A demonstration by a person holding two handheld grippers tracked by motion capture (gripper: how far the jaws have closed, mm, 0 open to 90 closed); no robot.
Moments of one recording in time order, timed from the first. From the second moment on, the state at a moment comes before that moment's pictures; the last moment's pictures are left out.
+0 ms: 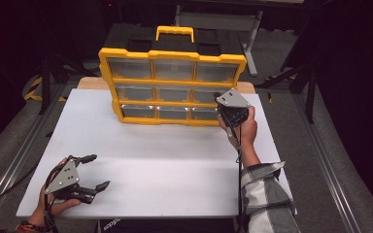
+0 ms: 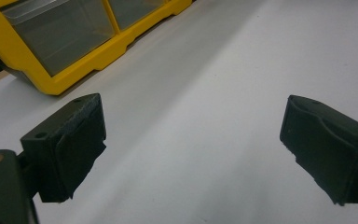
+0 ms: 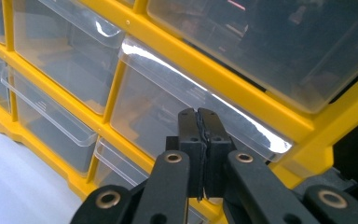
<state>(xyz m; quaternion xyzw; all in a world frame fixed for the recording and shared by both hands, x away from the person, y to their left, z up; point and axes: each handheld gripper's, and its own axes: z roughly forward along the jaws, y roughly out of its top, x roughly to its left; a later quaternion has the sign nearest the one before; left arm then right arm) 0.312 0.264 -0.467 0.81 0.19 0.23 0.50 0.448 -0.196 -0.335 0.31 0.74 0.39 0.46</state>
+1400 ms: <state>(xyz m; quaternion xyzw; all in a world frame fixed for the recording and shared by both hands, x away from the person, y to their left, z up) 0.313 0.264 -0.467 0.81 0.19 0.23 0.50 0.443 -0.202 -0.339 0.32 0.72 0.42 0.45</state>
